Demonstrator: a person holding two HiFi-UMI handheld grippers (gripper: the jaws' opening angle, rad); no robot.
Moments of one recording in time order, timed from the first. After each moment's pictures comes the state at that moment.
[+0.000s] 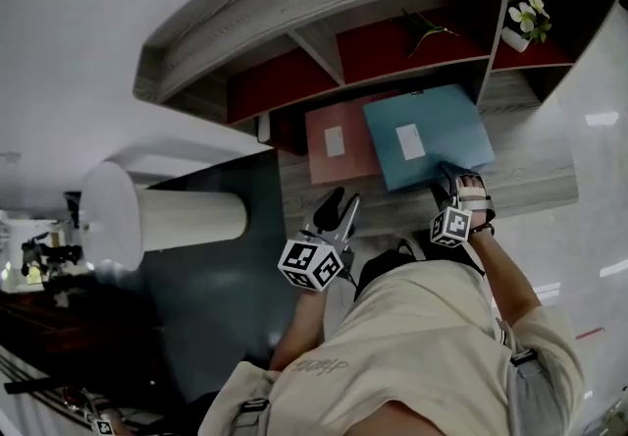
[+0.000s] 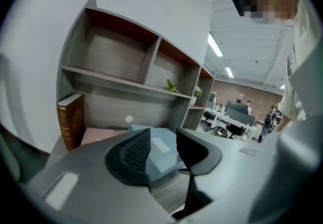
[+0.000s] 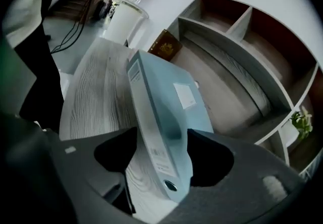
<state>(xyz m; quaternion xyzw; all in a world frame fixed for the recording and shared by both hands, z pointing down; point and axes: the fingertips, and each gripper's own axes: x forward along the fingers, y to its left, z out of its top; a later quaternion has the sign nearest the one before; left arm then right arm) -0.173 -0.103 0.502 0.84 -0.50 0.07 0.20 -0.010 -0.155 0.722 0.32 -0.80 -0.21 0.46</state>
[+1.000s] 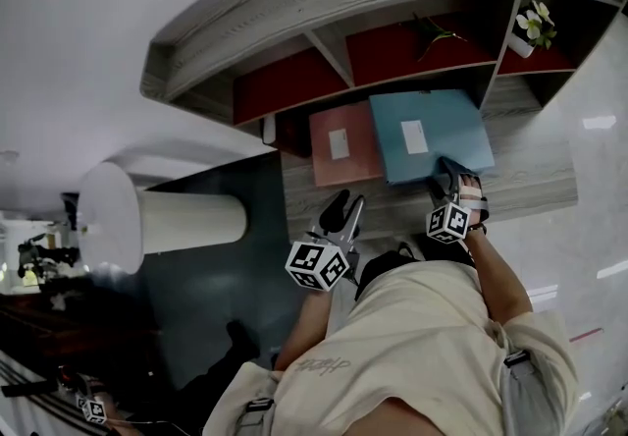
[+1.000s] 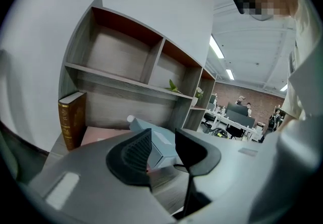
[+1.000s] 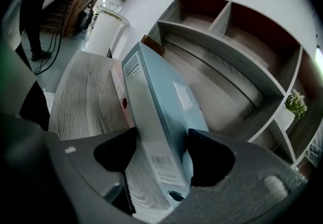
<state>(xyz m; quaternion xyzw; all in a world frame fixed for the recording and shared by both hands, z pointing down) -0.185 -0.104 0.511 0.84 -0.50 0.06 0.21 -0.027 -0.175 0.707 0.39 -0.81 -0.17 0.40</state>
